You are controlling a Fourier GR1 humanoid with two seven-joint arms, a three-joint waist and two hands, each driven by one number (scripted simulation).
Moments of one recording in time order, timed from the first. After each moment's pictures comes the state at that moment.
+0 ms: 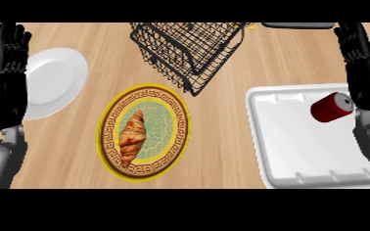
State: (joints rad) left arm -0.26 0.47 0.01 -1.58 0.08 0.27 -0.18; right arm -0.37 -0.55 0.07 -1.41 -0.18 -0.21 -0.16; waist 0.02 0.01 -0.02
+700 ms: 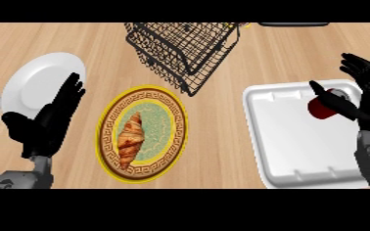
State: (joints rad) left arm -0.07 0.38 -0.09 -1.53 0.25 0.12 0.09; right arm -0.22 -0.47 -0.06 -1.30 -0.16 -0.40 -0.19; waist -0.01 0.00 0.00
